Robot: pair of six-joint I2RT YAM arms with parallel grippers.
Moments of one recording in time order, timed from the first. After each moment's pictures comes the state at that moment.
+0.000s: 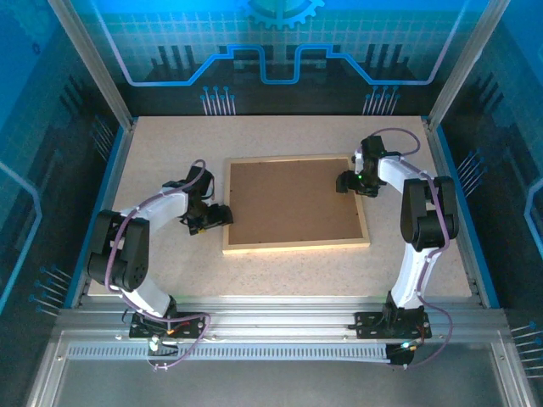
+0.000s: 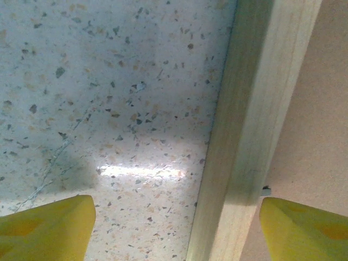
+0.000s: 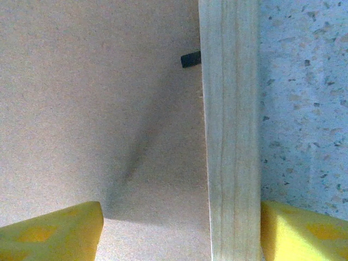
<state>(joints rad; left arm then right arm) -0.19 1.62 0.94 -0.68 0.19 -0.48 0.06 1.97 1.35 -0.65 -0.19 0.18</state>
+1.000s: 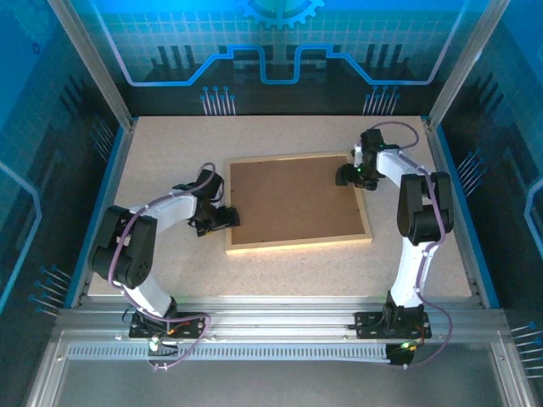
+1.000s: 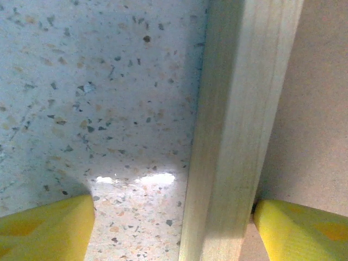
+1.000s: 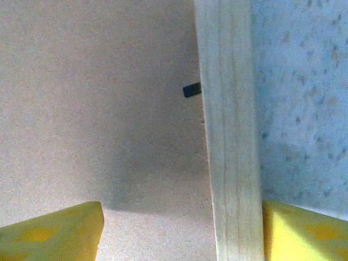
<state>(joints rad) -0.27 1.66 0.92 -0.61 0.17 -0.55 0.06 2.05 1.49 -0.69 -0.19 0.18</state>
